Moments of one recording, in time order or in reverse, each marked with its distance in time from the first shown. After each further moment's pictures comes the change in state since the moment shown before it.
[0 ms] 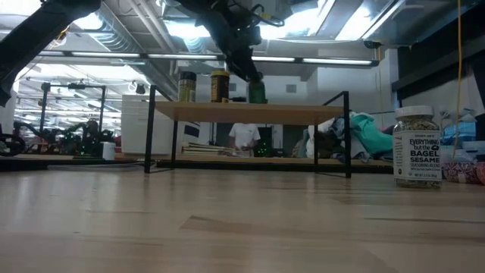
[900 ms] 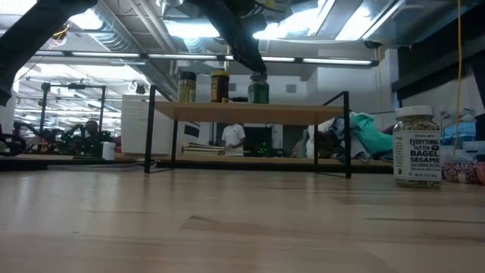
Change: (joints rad) left arm -0.044 -0.033 0.000 0.090 -0.086 0.013; right arm 0.000 0.000 0.000 -0.018 -0.008 0.030
